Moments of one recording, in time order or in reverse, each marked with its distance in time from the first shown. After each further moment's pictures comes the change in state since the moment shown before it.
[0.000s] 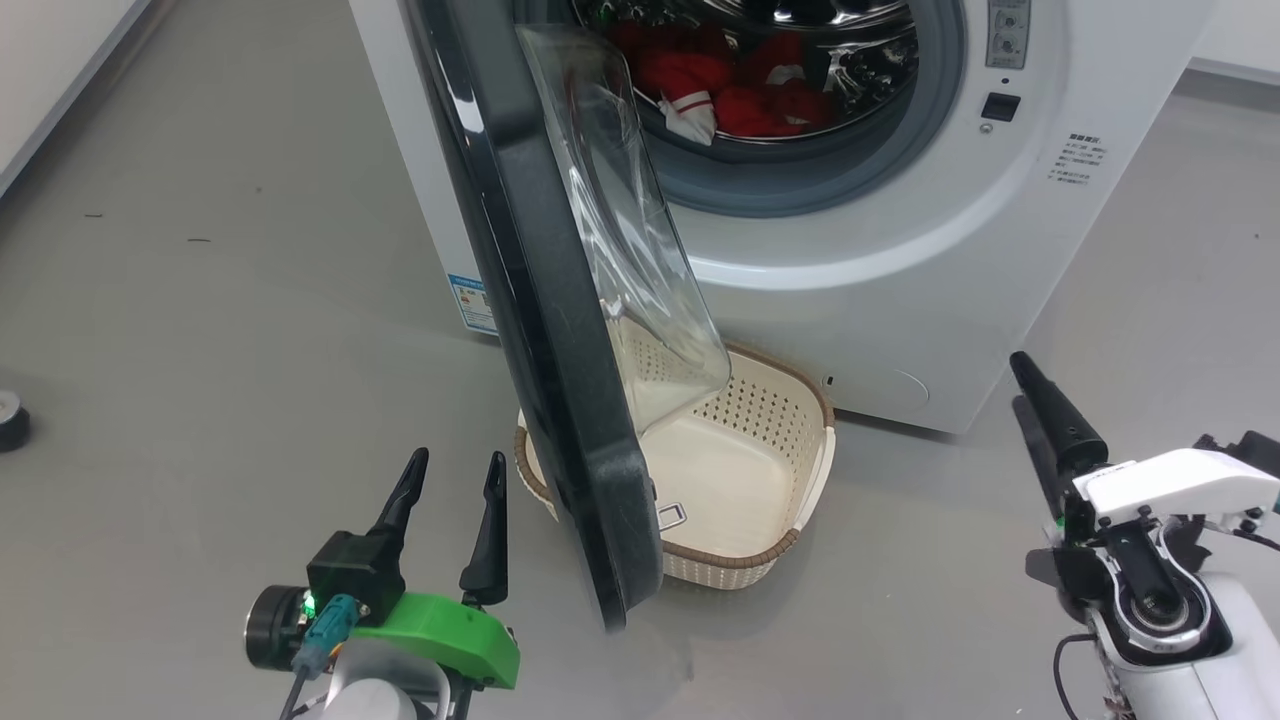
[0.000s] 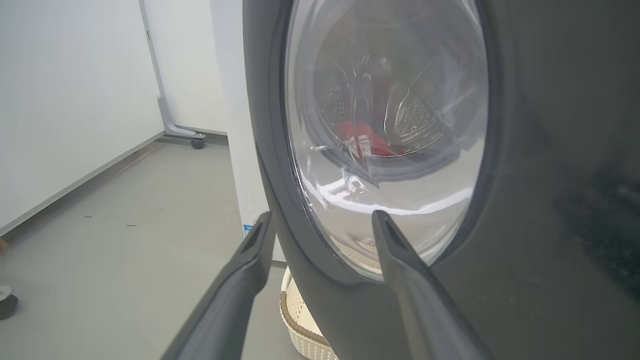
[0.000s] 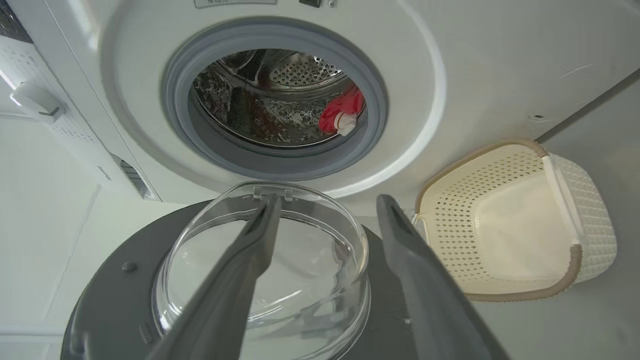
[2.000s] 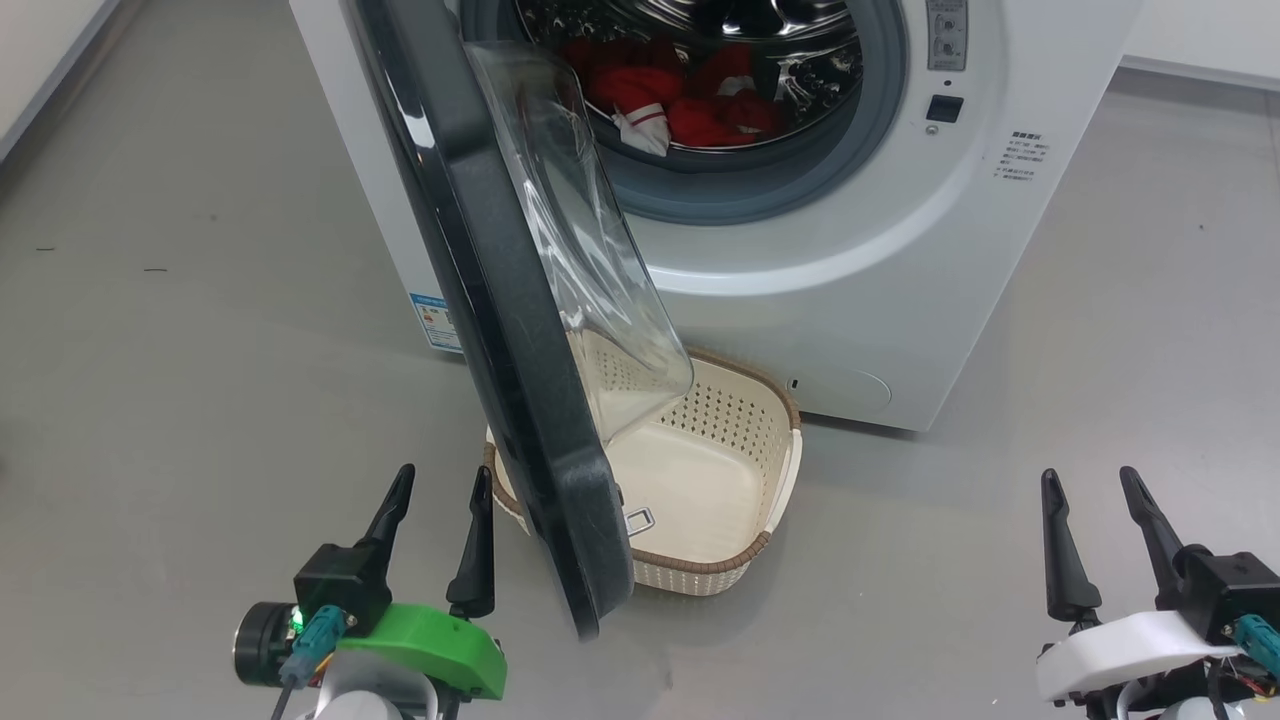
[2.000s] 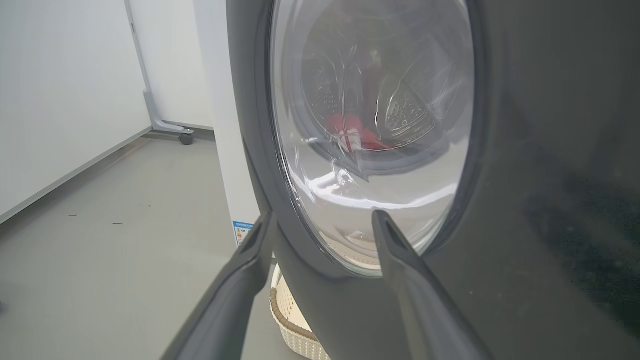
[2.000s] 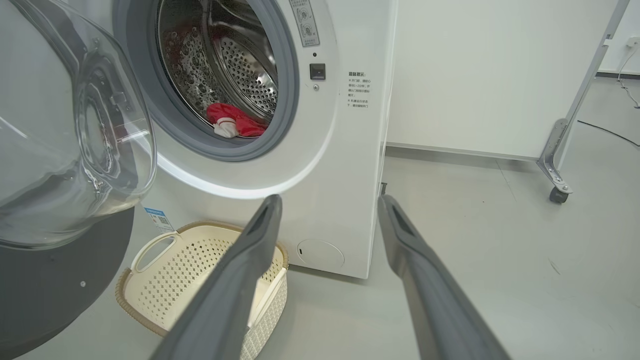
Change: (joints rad) left arm 0.021 0.002 0.026 0.017 0.000 0.002 0.000; right arm 0.259 -0.095 0.076 -0.104 -1.166 -0.229 -0.421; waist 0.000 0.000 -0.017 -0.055
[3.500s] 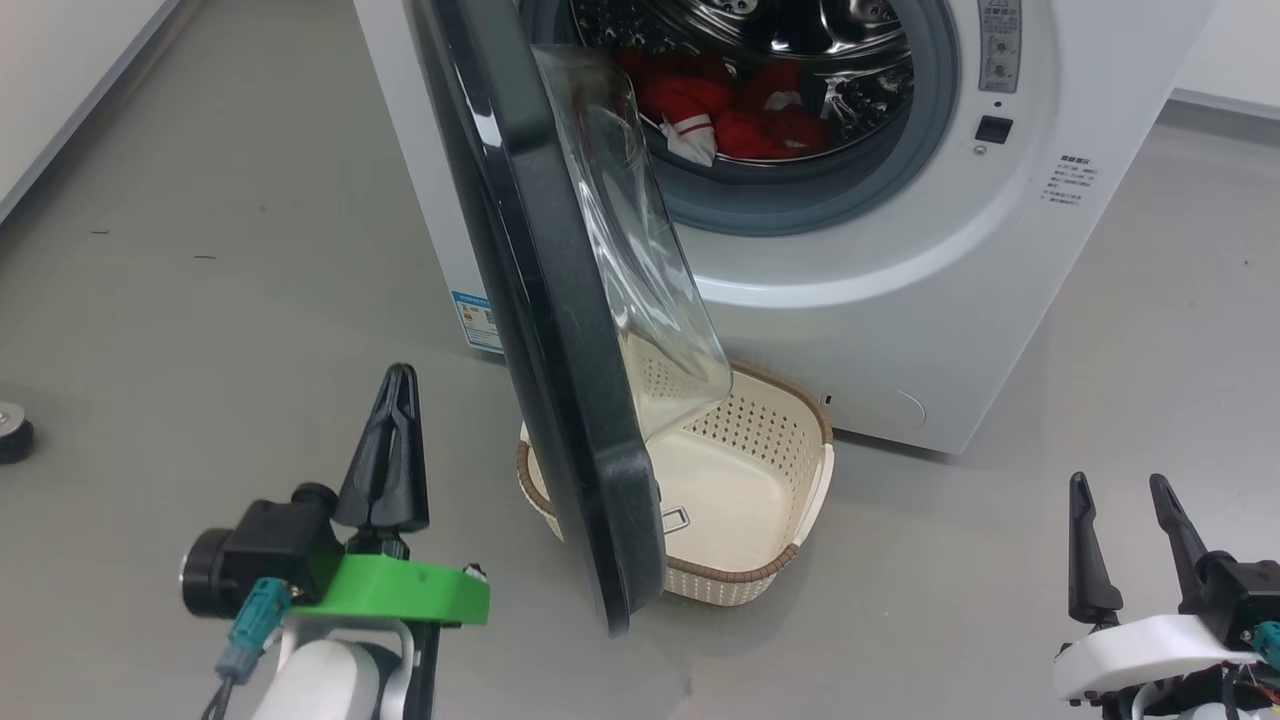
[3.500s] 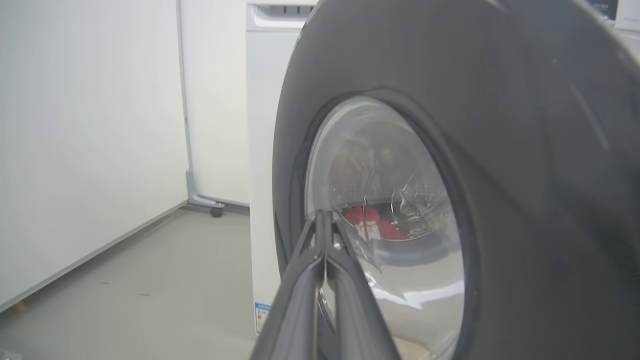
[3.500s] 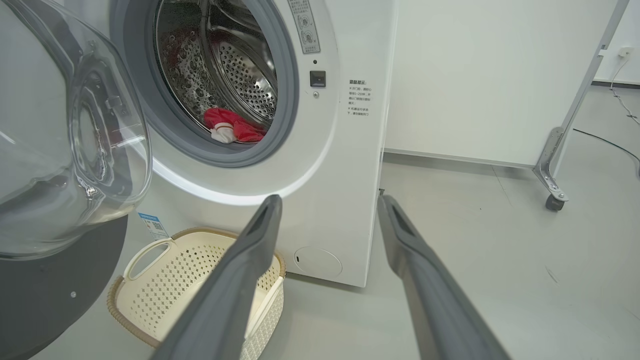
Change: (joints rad) left arm -0.007 0.000 0.063 -0.226 0.044 0.007 0.000; right arm 0.009 0.056 -0.104 0.022 -0.071 0.028 0.000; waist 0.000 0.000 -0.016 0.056
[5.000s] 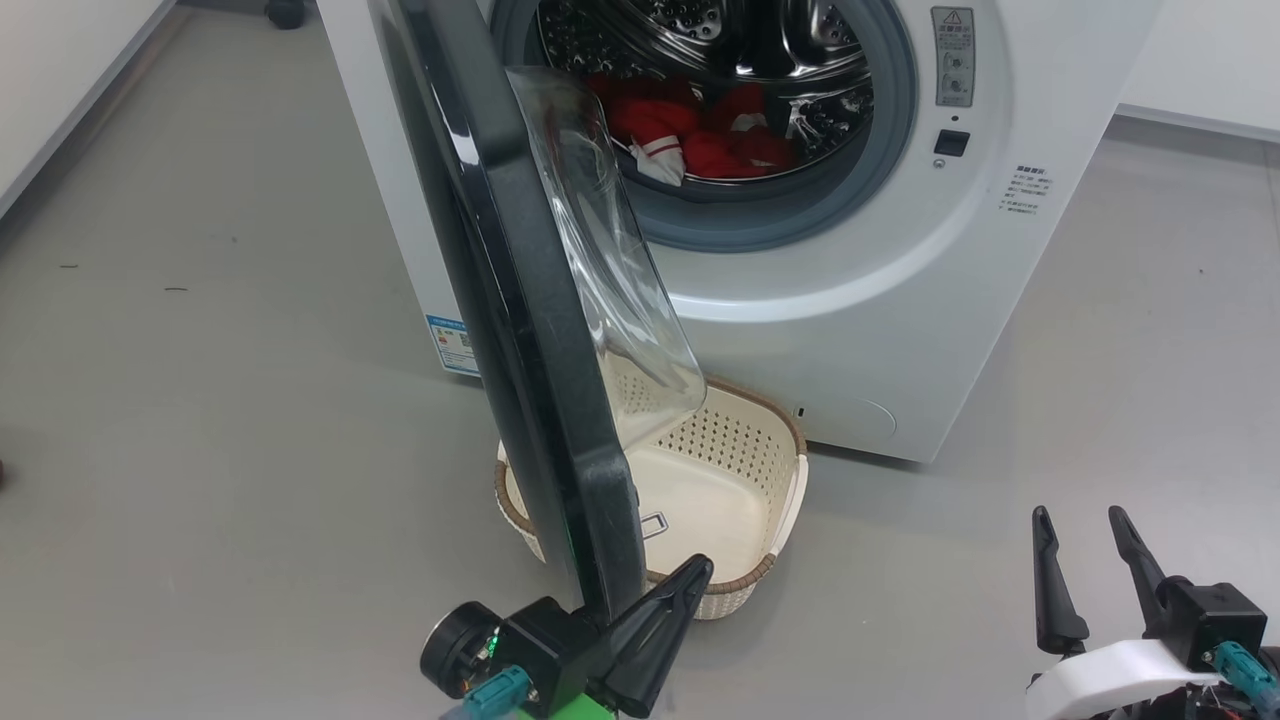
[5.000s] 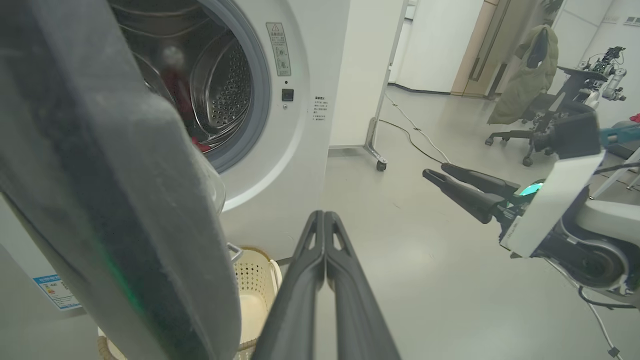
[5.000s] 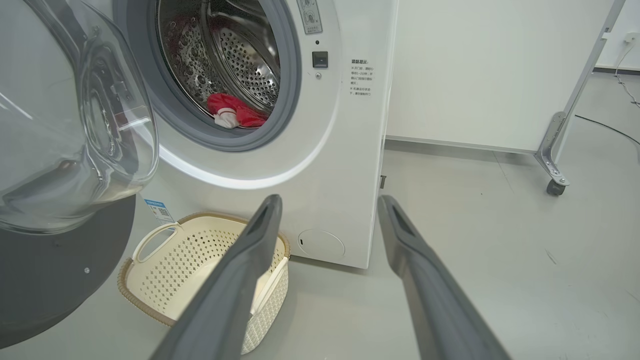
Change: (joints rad) left arm 0.061 0.056 -0.411 -0.135 -0.071 -0.193 0.233; right arm 0.013 0.058 -0.014 0.055 -0.052 0.056 0.000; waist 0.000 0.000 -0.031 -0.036
